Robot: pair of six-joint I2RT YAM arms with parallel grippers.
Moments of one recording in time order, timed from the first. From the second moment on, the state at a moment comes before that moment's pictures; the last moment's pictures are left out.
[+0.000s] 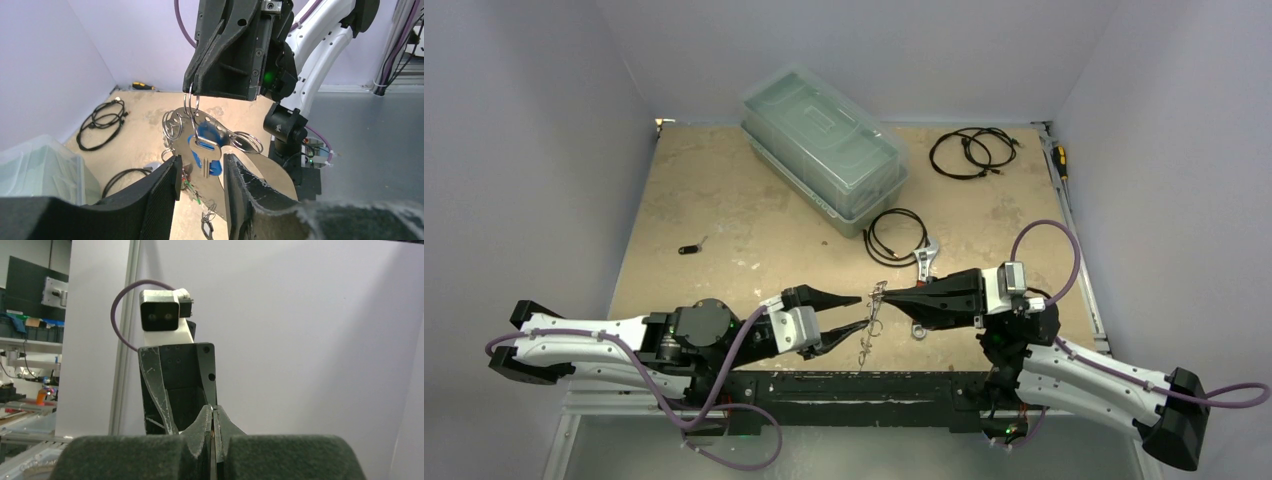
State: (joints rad) left arm -1.62 0.77 0.90 -0.04 -0.34 0.20; right arm 0.99 0.69 0.41 1.13 -0.48 0.30
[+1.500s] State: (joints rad) left arm -1.62 0.81 0.87 0.18 -0.35 0.25; right arm 0.99 0.77 0.41 1.27 -0.49 0.39
